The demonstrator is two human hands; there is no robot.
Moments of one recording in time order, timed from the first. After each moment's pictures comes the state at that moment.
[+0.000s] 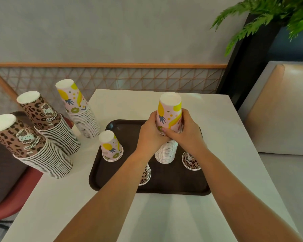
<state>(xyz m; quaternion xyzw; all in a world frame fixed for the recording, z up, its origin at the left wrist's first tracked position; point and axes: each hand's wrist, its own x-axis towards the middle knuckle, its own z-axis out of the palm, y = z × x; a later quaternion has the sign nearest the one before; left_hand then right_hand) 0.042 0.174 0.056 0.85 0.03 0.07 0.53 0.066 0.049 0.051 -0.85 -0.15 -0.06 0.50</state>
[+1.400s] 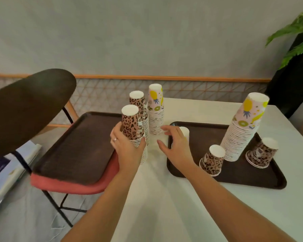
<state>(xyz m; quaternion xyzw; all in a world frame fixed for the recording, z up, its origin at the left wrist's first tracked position) -0.111 0.447 0.044 0.82 0.19 0.36 0.39 -0.067 0.305 0.041 -0.83 -0.26 -0.13 0.47</state>
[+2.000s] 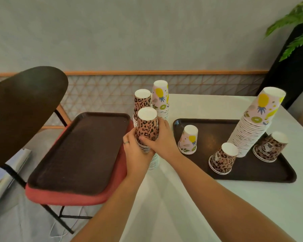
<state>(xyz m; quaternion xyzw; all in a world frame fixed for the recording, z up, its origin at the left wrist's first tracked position) -0.094 0.479 0.018 0.83 0.13 0.25 0.48 -0.046 0.391 0.046 -0.84 -0.17 -0.05 0.51</state>
